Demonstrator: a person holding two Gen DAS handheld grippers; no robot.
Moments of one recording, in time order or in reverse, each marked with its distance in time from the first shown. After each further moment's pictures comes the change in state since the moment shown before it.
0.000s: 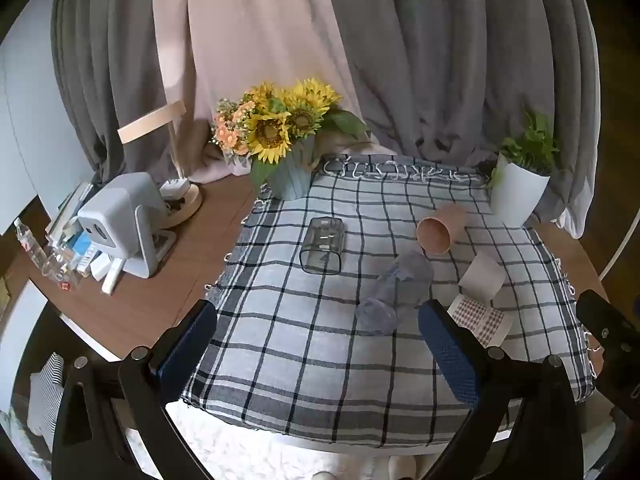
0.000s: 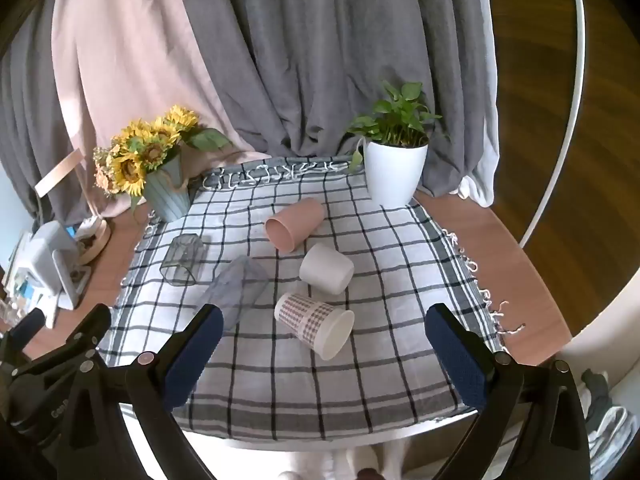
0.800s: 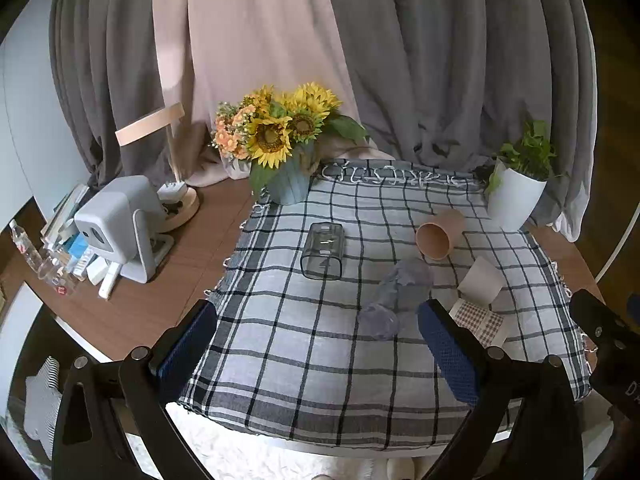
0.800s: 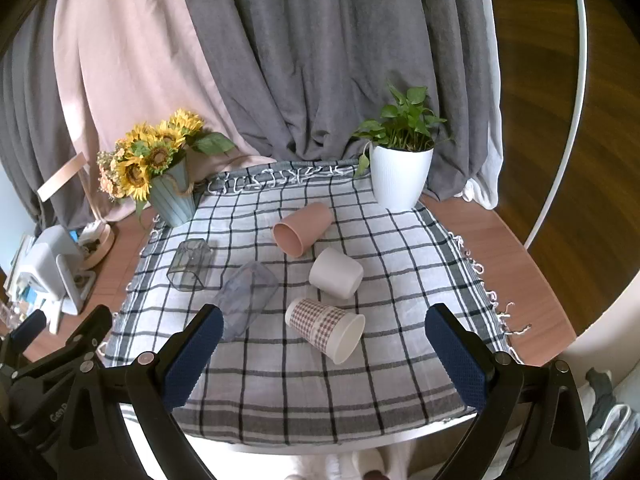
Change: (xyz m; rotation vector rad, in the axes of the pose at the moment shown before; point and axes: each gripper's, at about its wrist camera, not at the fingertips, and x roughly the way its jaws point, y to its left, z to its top) left arm -0.002 0.007 0.007 -0.003 -0.023 -0.012; right arm -0.001 0.012 0.004 0.011 -0.008 0.014
